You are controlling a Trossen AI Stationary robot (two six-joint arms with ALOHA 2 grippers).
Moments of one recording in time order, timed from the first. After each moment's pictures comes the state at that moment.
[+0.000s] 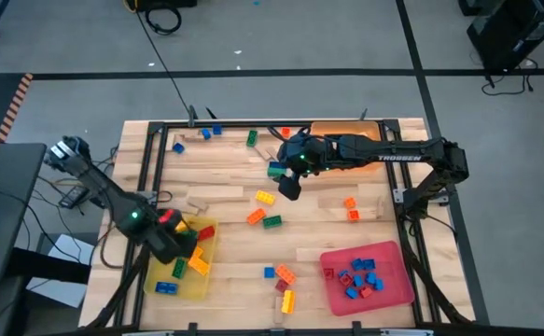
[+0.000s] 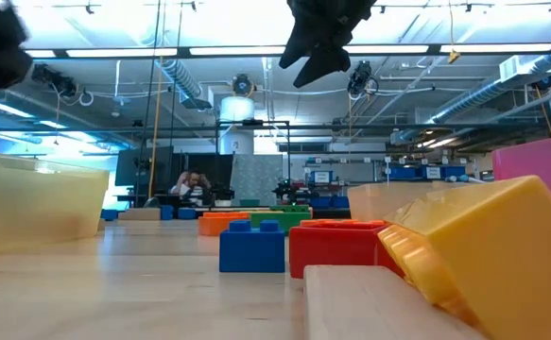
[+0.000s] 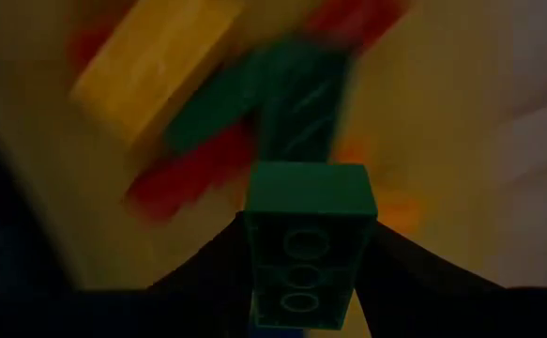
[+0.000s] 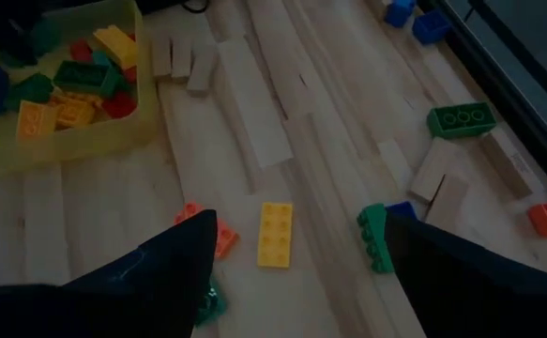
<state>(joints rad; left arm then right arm) -0.73 1.09 0.75 -1.00 -0.09 -1.97 -0.11 1.63 1.49 -0.67 0.09 0.22</state>
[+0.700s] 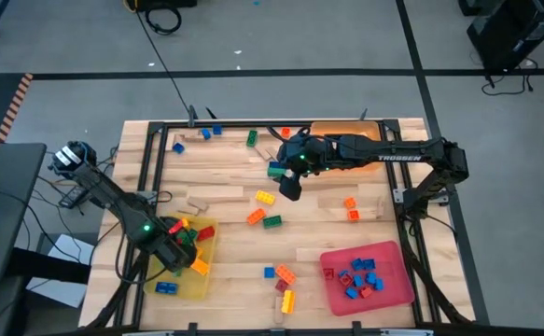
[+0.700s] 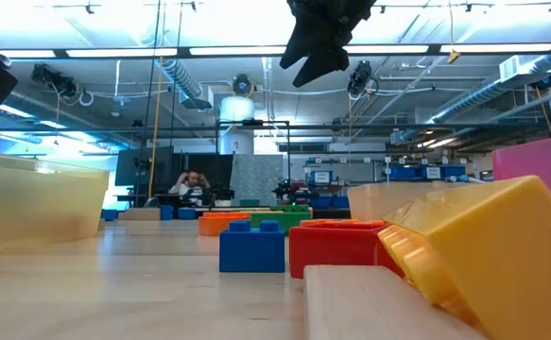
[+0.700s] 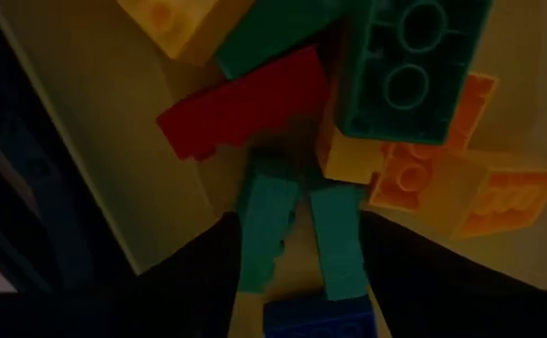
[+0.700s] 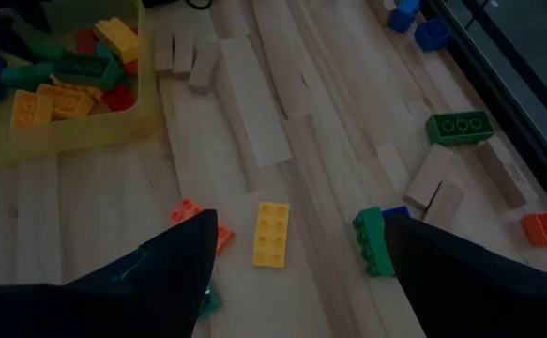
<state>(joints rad) -0.74 1.23 0.75 -1.00 0.07 -1.97 -0.11 1.63 1.49 -0.67 0.09 0.18</state>
